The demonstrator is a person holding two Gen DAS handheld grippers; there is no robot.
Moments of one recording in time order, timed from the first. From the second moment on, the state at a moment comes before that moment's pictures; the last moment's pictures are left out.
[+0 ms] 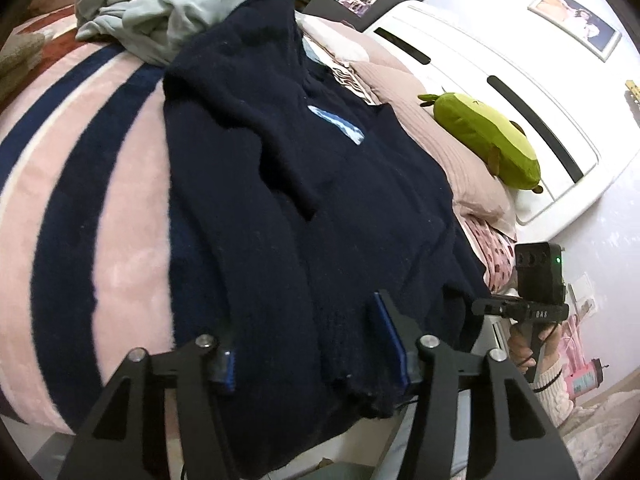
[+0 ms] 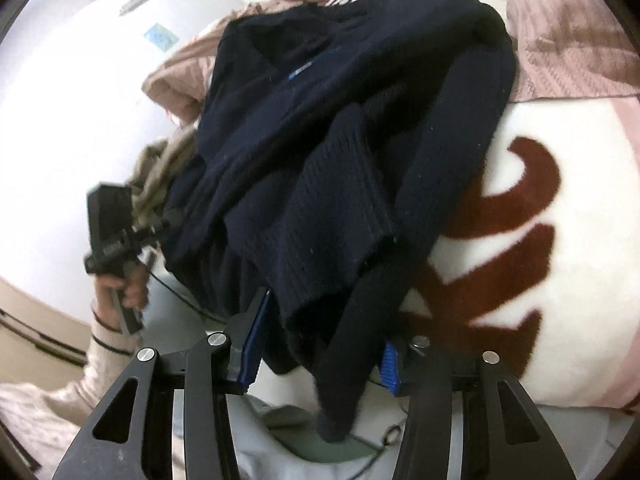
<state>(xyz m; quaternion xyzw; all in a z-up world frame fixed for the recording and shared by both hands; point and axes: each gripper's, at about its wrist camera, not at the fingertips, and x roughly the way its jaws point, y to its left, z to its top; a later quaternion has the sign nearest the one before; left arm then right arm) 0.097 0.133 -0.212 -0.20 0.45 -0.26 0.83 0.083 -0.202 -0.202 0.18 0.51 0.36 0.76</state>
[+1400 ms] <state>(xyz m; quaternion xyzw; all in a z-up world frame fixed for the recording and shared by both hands) 0.175 0.140 -0.094 -0.15 0.39 -0.17 0.89 0.195 -0.189 -0.099 0.22 0.36 0.33 0.84</state>
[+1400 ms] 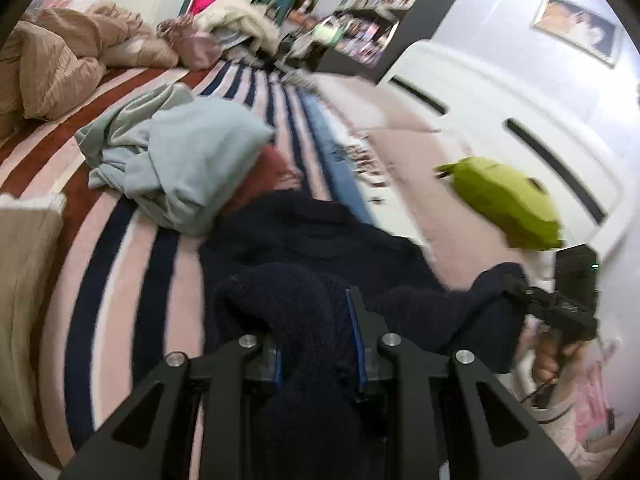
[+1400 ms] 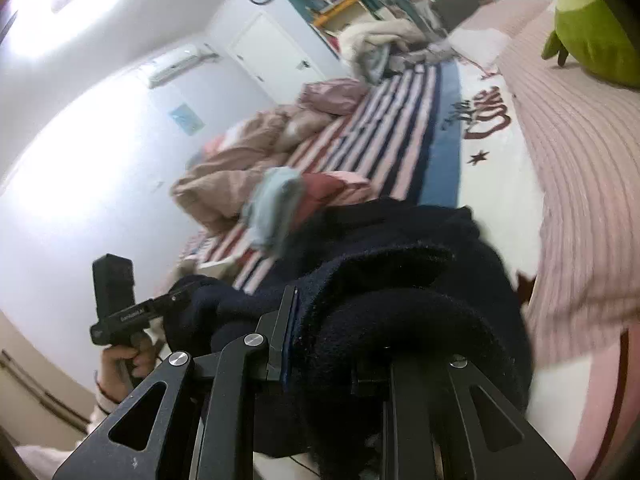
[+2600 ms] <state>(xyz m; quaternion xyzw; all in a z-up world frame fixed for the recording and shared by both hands) 0.136 0.153 -0.065 -0.11 0.40 -0.17 0.89 0.160 -0.213 -0.115 0.06 0.41 0.28 0.87</state>
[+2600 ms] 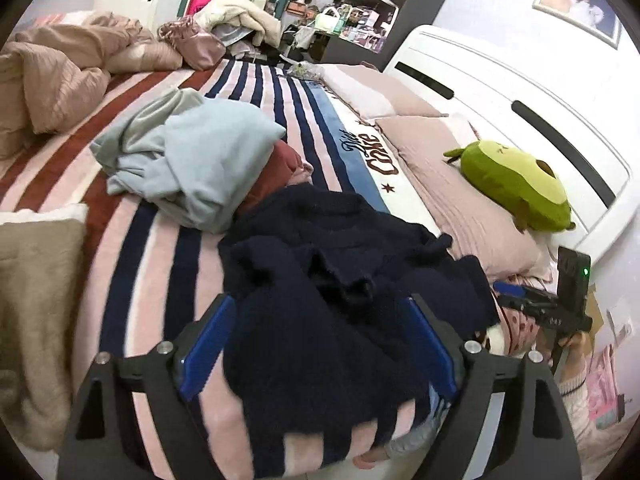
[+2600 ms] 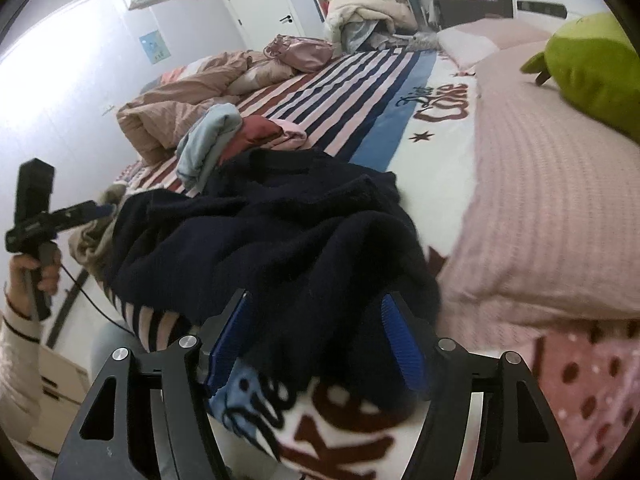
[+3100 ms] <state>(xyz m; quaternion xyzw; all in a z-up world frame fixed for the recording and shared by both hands) 0.107 0.125 -0.145 -0.12 0.44 -0.22 0.86 0.119 -0.137 -0.140 -0.17 0.38 0.23 0.88</state>
